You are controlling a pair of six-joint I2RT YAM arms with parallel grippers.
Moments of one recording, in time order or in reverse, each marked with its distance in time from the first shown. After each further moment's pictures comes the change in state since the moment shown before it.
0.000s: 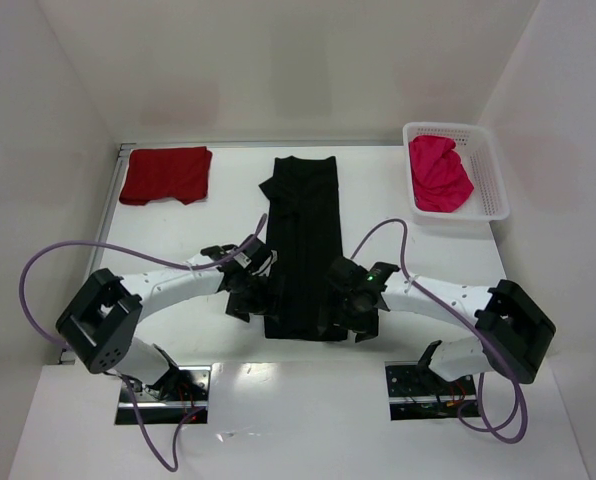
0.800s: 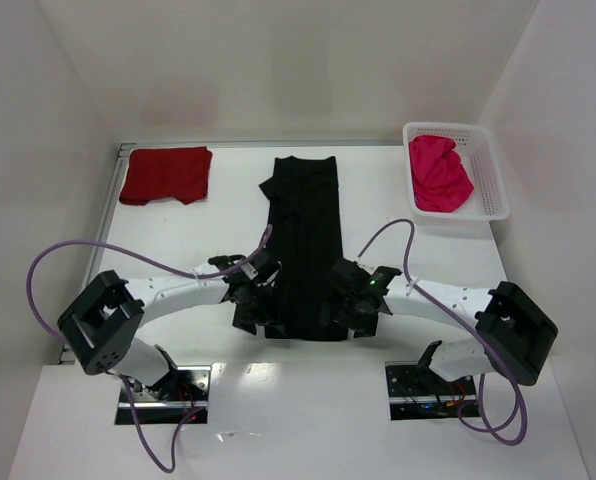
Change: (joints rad) left arm -0.099 0.013 -0.023 0.021 0.011 -0.132; right arm 0.000 -0.012 -0.048 0.085 0.095 0.091
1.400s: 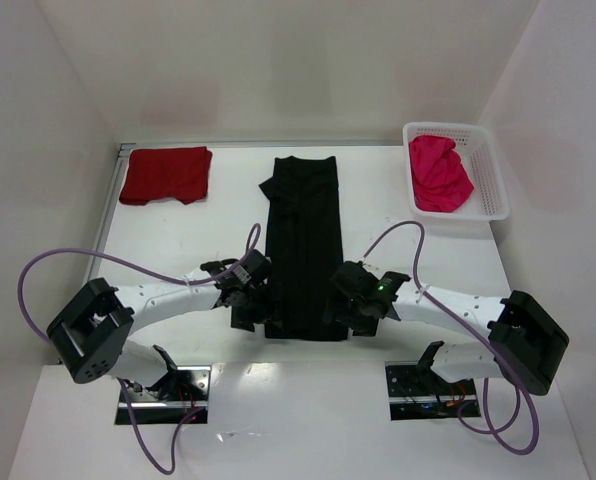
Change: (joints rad) left arm 0.000 -0.074 -0.076 0.067 -0.097 -0.116; right arm 0.000 -0.080 -0.057 0.054 0.031 0.034
